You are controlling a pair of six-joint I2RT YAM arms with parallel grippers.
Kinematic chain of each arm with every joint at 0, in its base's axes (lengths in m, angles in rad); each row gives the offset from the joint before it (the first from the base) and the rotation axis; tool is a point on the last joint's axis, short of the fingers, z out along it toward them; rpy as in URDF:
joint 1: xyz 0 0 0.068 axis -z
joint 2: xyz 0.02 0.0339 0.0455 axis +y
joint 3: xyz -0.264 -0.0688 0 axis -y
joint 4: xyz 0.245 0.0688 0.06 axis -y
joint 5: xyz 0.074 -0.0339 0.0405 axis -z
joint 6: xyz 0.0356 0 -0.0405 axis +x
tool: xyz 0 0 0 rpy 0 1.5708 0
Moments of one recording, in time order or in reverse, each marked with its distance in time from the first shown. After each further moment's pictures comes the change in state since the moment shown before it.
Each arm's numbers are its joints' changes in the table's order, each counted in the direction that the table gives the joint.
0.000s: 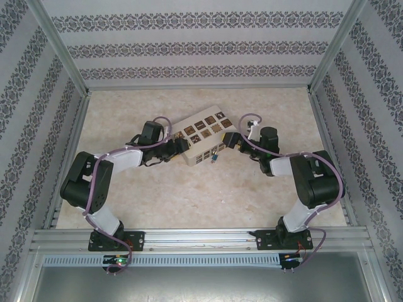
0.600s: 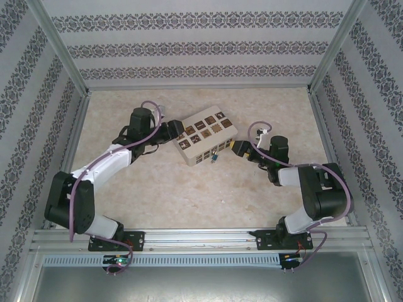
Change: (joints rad) left arm -0.014 -0.186 0.091 0.012 -0.029 -0.003; right arm 0.068 -0.126 -0.148 0.000 -0.069 -0.010
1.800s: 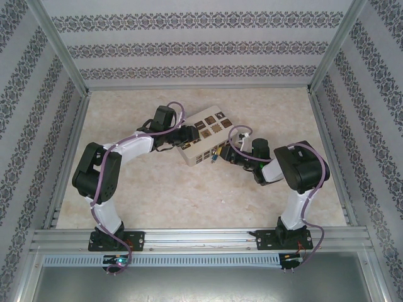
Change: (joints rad) left arm 0.079 0.328 0.196 -0.080 0.078 0.041; right arm -0.159 0.330 0.073 0.270 0.038 0.075
